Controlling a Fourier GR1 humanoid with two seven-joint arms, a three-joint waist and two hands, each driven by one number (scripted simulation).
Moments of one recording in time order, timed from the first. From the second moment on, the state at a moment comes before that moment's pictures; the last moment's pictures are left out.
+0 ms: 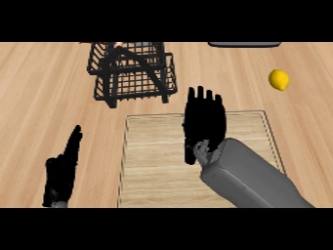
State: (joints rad) left arm 0.07 0.23 -0.22 -1.41 0.08 0.33 0.01; right arm -0.70 -0.16 0.67 -1.43 0.67 0.30 1.21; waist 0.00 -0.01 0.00
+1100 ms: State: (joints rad) left arm 0.06 0.22 -0.20 -1.41 0.07 0.32 0.02; right arm -0.70 -0.03 0.57 -1.15 0.70 0.40 1.19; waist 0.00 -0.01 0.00
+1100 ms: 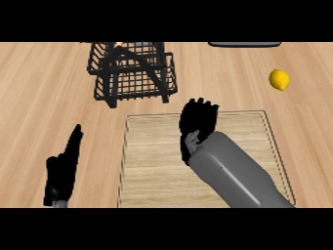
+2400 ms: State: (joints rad) left arm 0.07 0.21 -0.18 -1.42 0.06 0.29 0.03; right arm -0.62 -0.03 0.49 -1.12 0.77 0.43 1.14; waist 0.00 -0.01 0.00
